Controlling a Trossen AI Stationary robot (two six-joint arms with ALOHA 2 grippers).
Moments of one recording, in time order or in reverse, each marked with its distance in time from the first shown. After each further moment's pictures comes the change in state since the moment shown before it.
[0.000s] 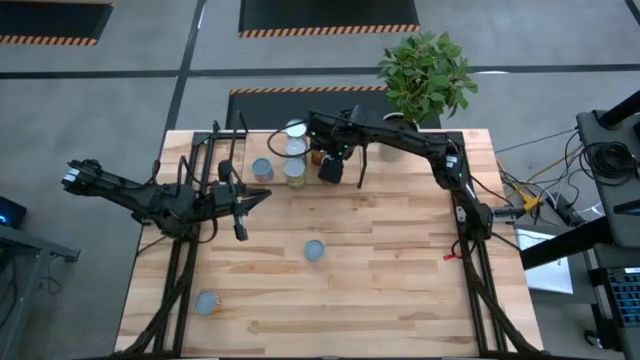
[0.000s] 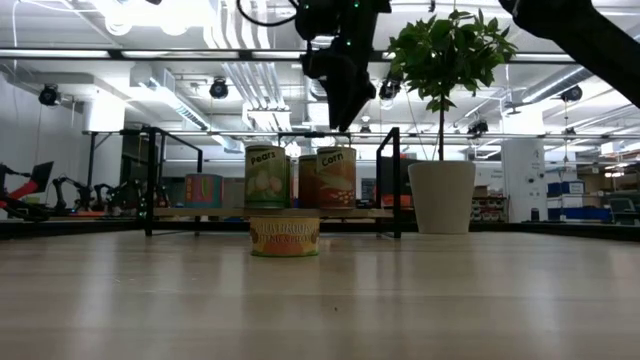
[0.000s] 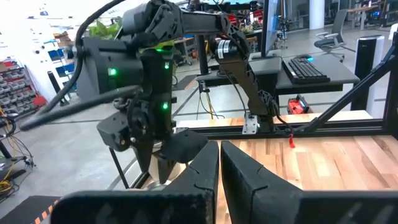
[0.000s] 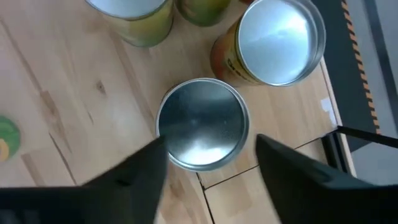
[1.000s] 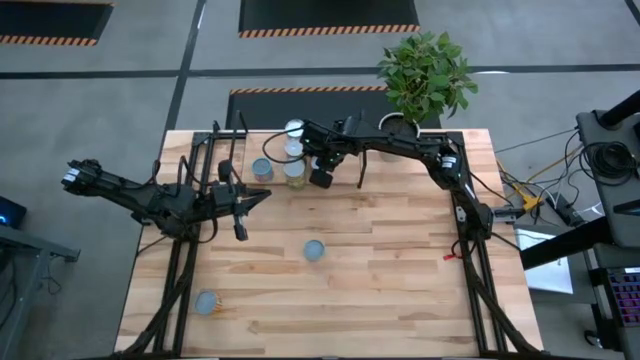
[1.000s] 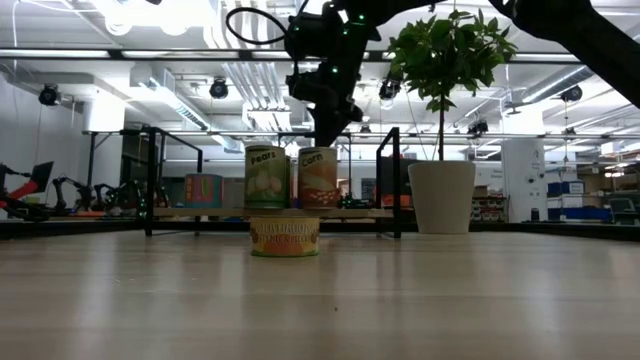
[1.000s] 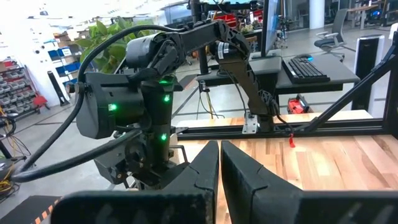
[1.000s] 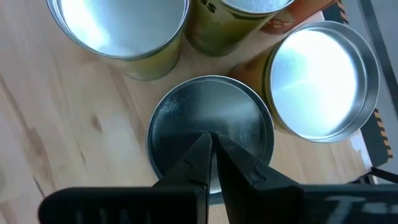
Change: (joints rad) left arm 0.000 0.000 0.000 -0.001 0.000 0.000; right arm 0.005 0.014 -0.171 0.257 -0.005 -0.005
